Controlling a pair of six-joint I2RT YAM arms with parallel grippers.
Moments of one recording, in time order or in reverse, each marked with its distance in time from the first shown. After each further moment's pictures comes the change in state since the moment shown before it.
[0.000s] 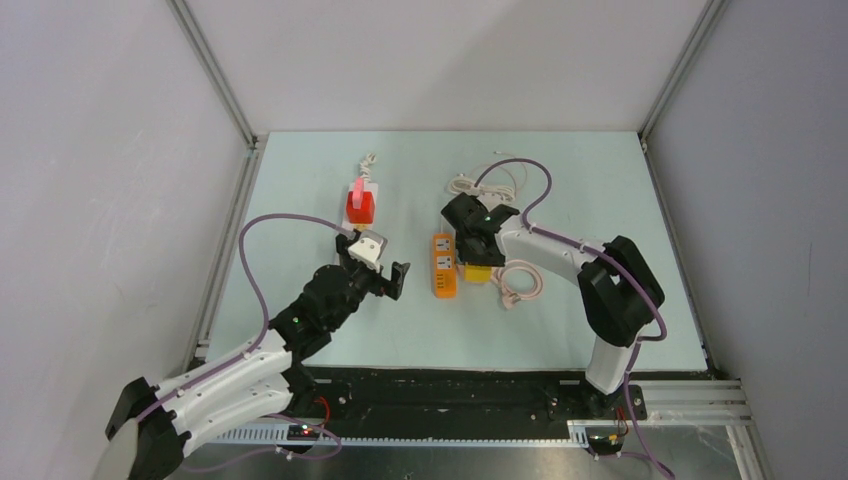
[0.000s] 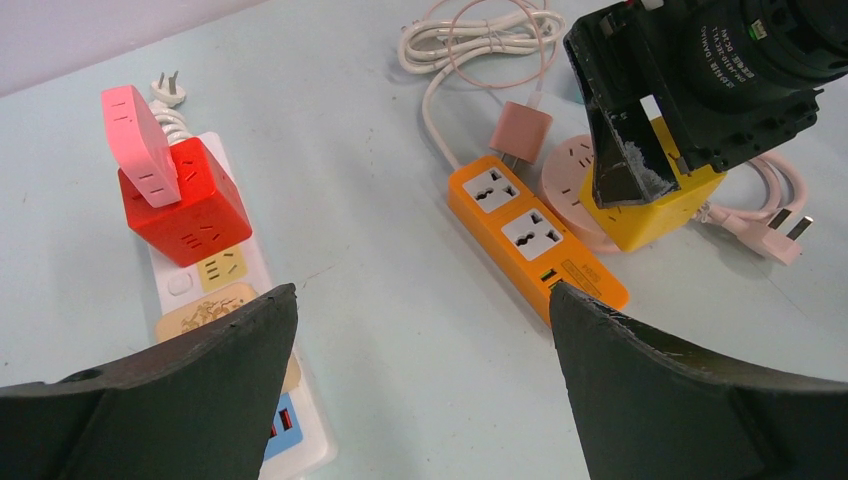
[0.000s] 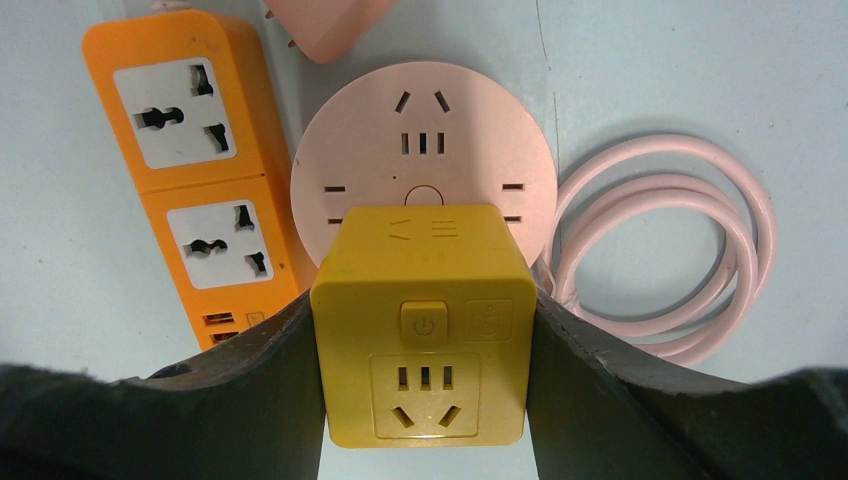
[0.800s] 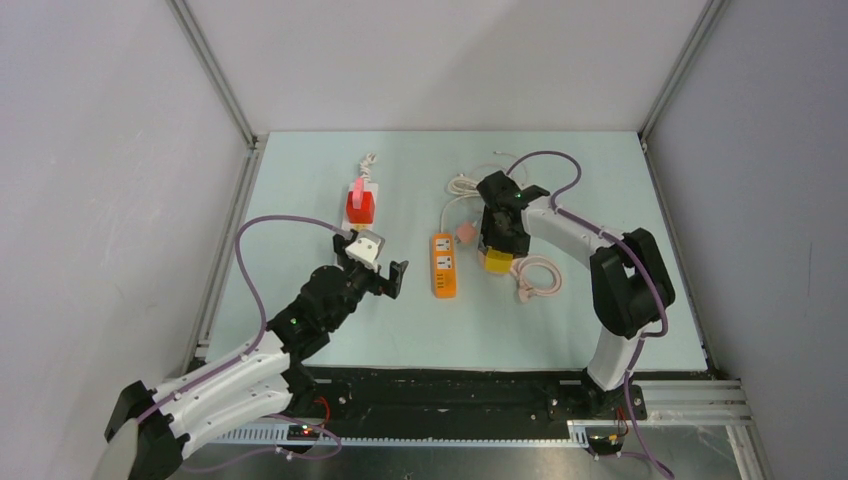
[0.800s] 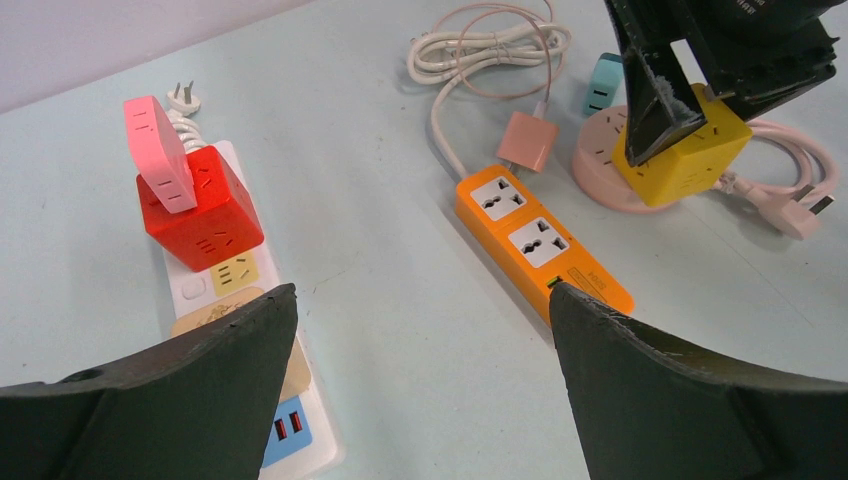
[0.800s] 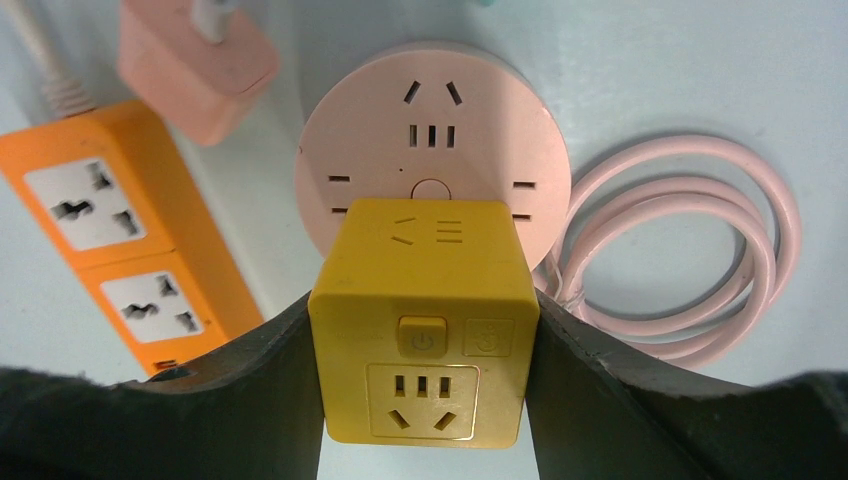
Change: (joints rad) left arm 0.000 -0.022 0.000 0.000 -0.014 0.013; right arm -0.215 0.003 0.018 -0.056 -0.136 -0.080
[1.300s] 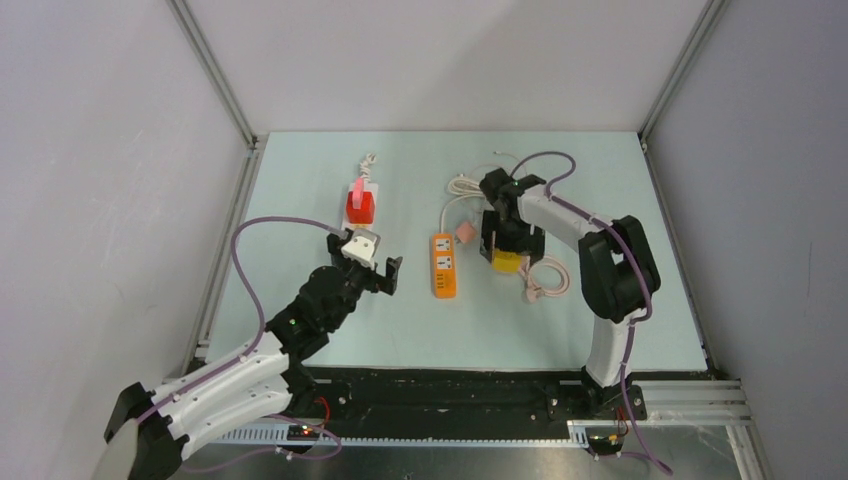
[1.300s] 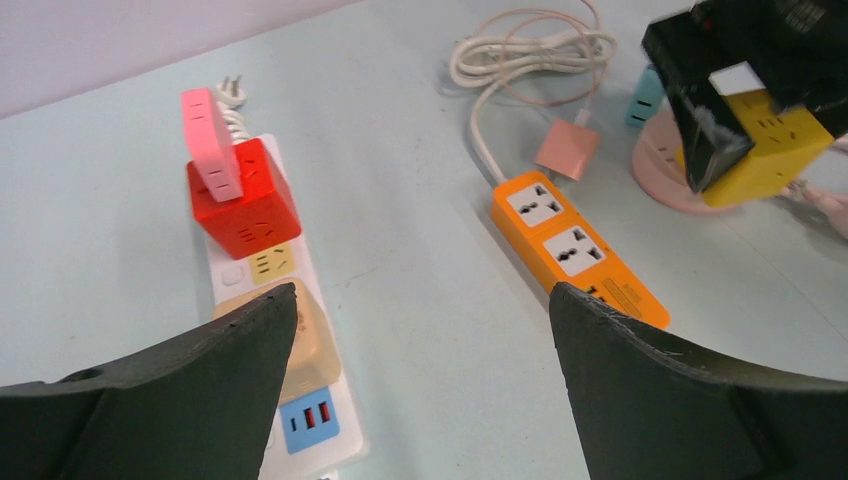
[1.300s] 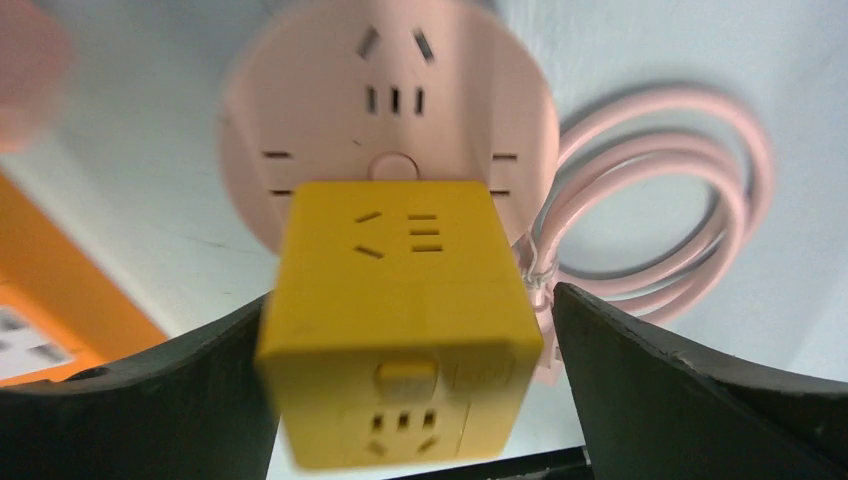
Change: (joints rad) left arm 0.000 -0.004 0.000 -0.001 -0.055 0.006; right arm -0.037 0.081 0.089 -0.174 -0.024 -0.045
